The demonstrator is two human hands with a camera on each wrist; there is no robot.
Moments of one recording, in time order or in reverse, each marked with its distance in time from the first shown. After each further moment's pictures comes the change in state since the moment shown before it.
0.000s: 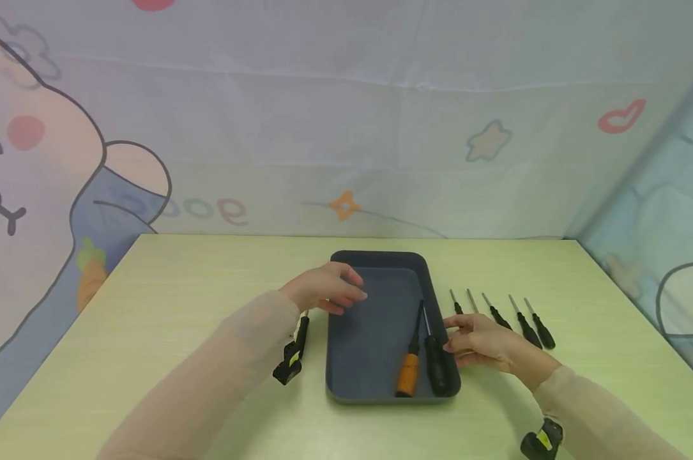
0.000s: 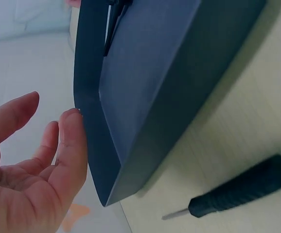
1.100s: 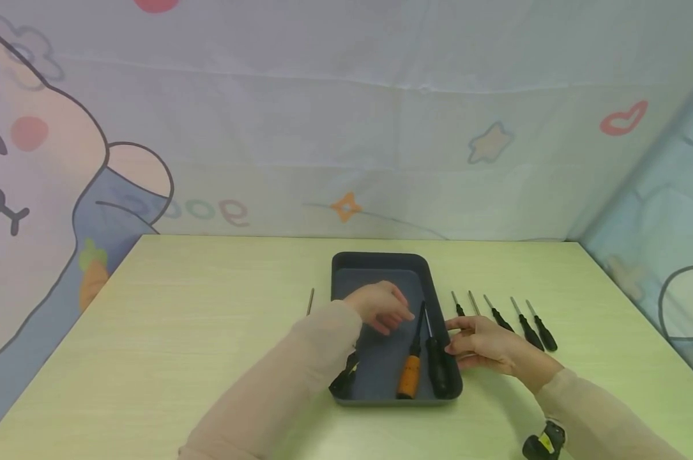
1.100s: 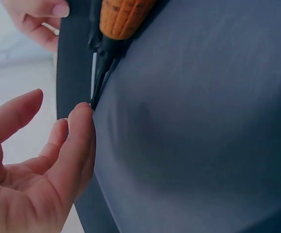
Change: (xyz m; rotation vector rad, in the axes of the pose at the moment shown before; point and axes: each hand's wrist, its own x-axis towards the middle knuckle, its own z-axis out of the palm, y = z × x) left_hand 0.037 0.016 0.068 0.010 -0.034 -0.063; right_hand -0.003 -0.009 0.011 -0.008 0.067 0.035
